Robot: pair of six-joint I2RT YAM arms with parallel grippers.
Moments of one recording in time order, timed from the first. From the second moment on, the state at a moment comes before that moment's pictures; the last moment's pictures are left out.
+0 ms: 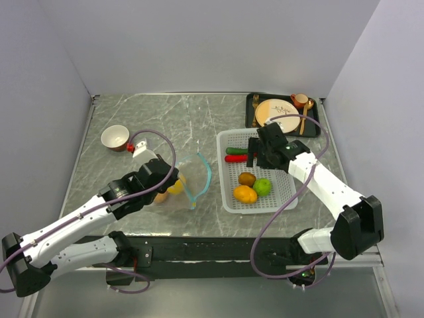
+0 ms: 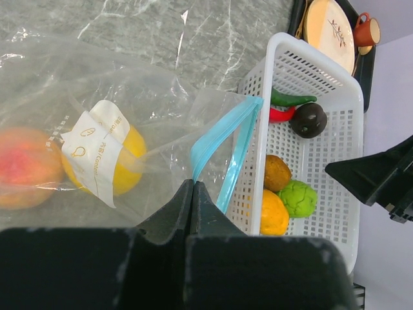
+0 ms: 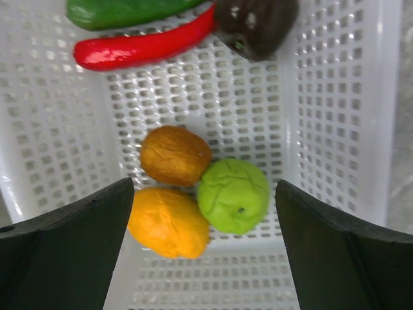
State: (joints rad) left arm -0.89 0.91 0.85 -0.54 -0.57 -1.11; right arm 0.45 1.33 1.07 -0.72 0.23 0.47
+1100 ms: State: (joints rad) left arm -0.89 0.95 0.85 -0.50 -0.55 -1.06; right arm 0.44 1.35 0.92 -0.76 0.15 0.44
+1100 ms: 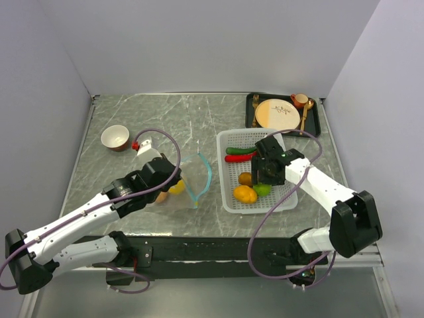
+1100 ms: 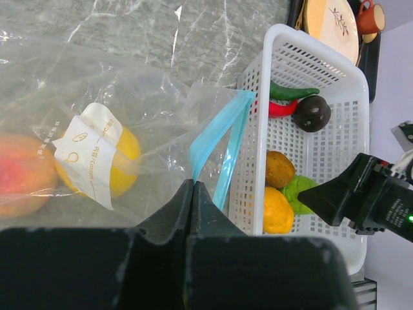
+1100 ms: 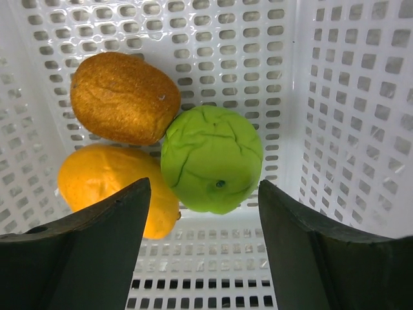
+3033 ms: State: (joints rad) left arm -0.89 0.89 0.82 -0.47 -0.55 -1.09; right arm 0.42 1.50 0.88 -0.37 0.37 0.62
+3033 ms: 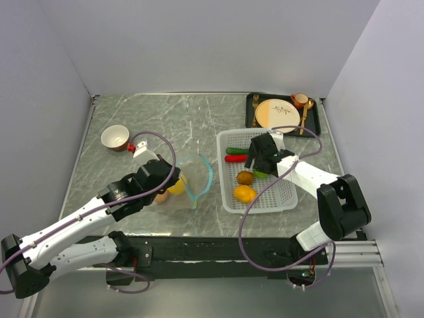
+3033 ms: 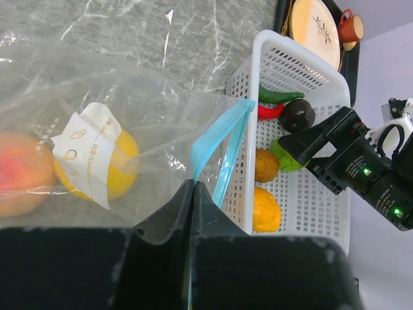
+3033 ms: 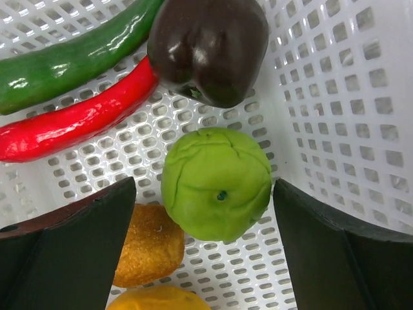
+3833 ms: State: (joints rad) left arm -0.89 0.92 0.82 -0.48 -0.55 -1.08; right arm 0.42 1.43 0.88 -0.42 0.33 0.63
